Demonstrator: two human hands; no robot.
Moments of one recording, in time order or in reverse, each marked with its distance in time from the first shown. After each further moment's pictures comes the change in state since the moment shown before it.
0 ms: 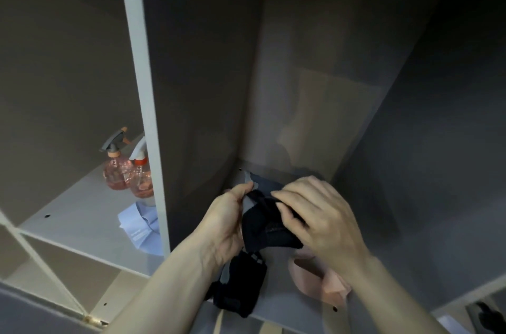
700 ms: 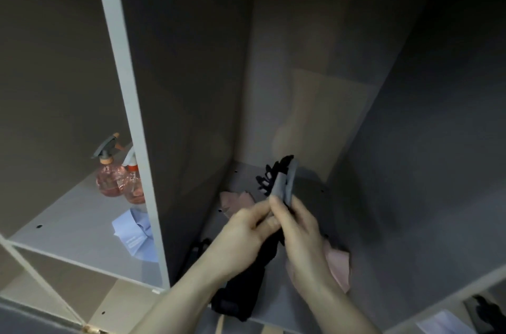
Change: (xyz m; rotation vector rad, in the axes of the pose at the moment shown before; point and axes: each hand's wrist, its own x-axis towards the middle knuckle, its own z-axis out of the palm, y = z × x) left_hand 0.008 -0.031 -0.011 0.863 -0.268 0.591; right_hand -0.004 -0.042 0.029 0.949 0.039 1.173
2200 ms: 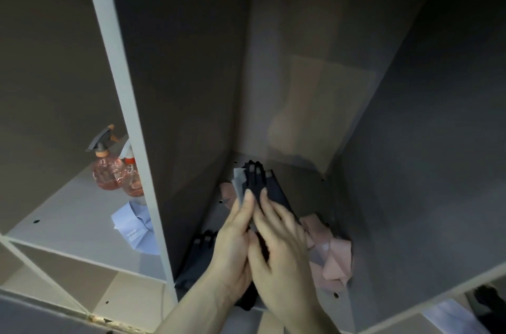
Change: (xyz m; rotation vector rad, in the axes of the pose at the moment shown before) left_hand -0.005 -0.017 0.010 -1.021 0.278 -0.285; right_hand -0.027 0.030 0.022 -0.771 0.034 -0.526
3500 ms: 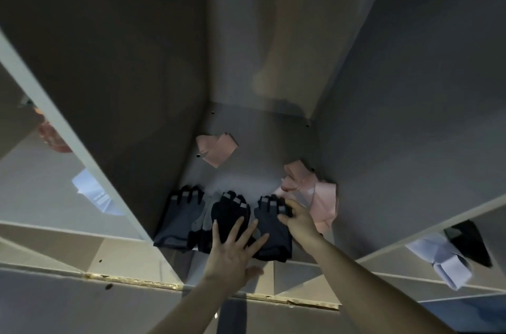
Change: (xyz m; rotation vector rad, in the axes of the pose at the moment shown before) left_hand 0.055 -0.144 -0.168 2.510 -0.485 0.088; right_hand -0.054 0.217 0.096 0.551 -0.289 0.849
